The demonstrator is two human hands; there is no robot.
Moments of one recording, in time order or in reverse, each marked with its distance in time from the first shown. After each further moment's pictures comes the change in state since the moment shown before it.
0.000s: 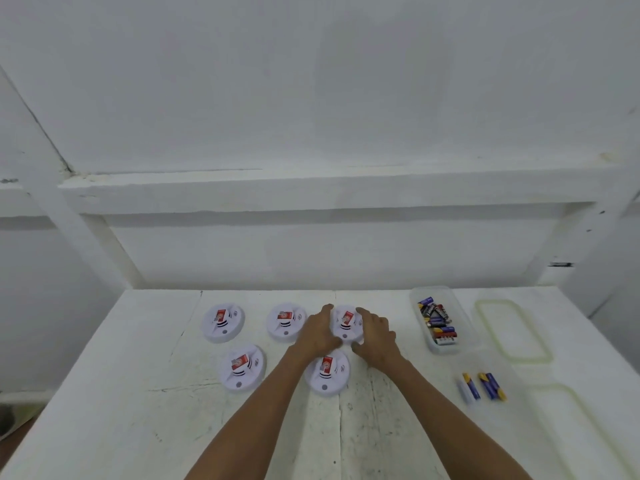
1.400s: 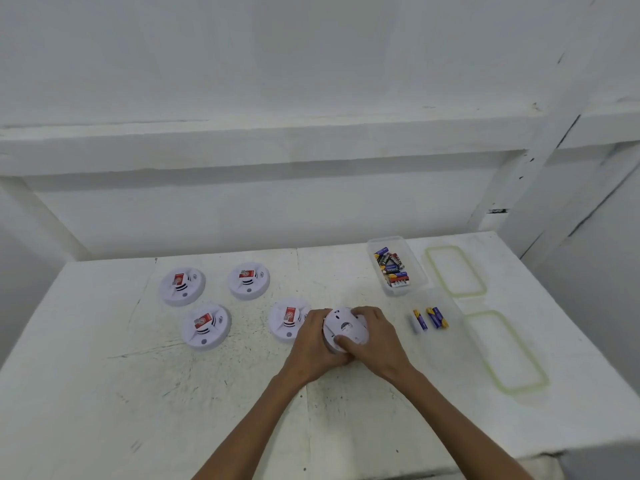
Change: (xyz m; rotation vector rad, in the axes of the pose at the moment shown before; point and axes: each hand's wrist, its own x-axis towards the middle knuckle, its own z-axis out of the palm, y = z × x) left_hand -0.093 0.006 0.102 -0.291 0.037 0.189; right_hand -0.142 0.045 -0.012 0.279 0.189 -0.001
